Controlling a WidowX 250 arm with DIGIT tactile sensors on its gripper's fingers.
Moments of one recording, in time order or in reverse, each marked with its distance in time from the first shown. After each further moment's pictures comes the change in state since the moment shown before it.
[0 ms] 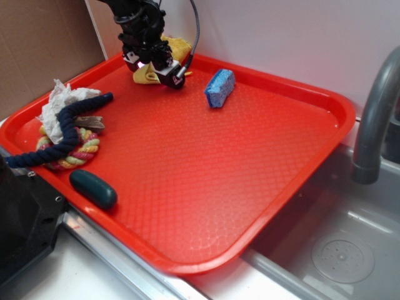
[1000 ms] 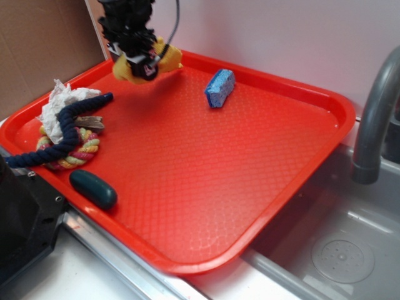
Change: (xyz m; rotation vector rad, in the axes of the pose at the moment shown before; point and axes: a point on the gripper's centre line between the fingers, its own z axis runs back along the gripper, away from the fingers) arm -0.037 -0.043 0.082 0.039 0.098 -0.037
